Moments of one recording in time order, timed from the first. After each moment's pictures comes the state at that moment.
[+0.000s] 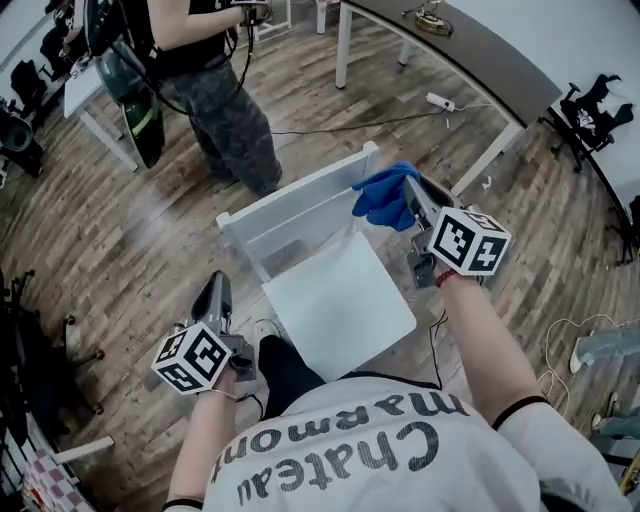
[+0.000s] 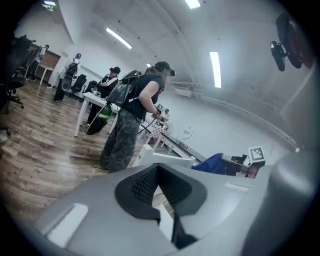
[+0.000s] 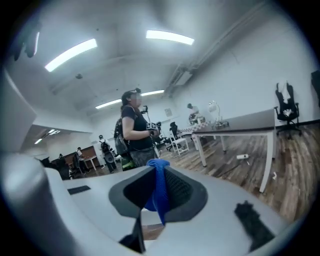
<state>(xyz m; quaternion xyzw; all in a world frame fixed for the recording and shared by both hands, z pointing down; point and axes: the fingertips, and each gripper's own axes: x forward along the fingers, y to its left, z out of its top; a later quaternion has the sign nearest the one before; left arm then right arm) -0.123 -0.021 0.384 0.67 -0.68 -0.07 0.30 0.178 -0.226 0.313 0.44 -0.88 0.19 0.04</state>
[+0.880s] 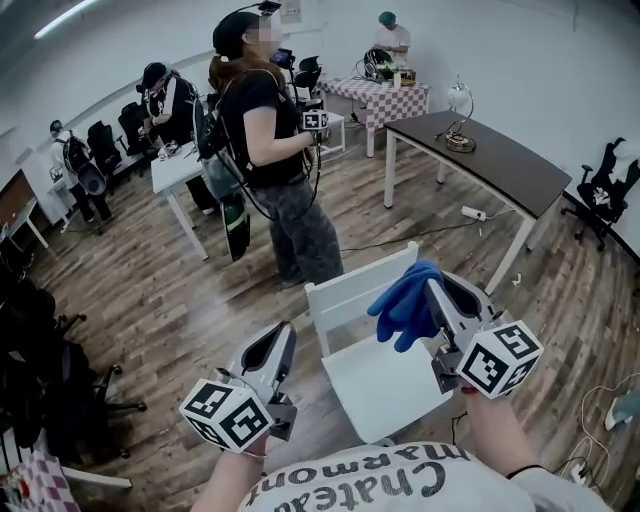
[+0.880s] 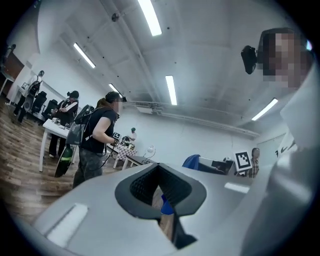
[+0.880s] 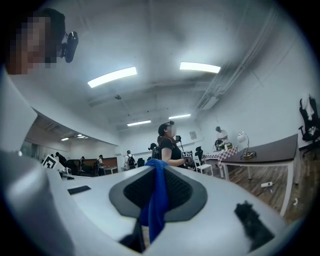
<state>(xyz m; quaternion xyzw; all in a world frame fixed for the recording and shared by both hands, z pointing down) -0.085 0.095 0.156 0.80 -0.57 -0.11 0.13 0.115 -0.005 0.115 0.34 -0.94 0.06 -0.07</state>
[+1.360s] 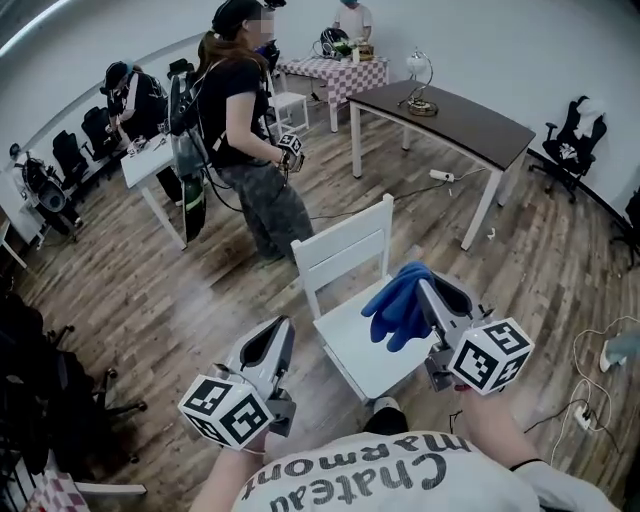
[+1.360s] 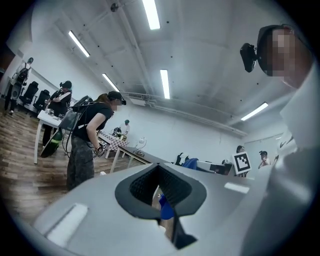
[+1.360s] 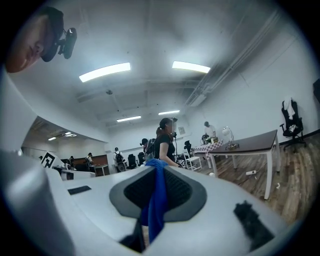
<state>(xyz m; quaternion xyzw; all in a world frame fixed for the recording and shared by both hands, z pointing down) -0.068 0.177 0.181 0.84 -0.51 -0.08 0.15 0.136 0.103 0.162 0.40 -0.91 0.10 -0.05</state>
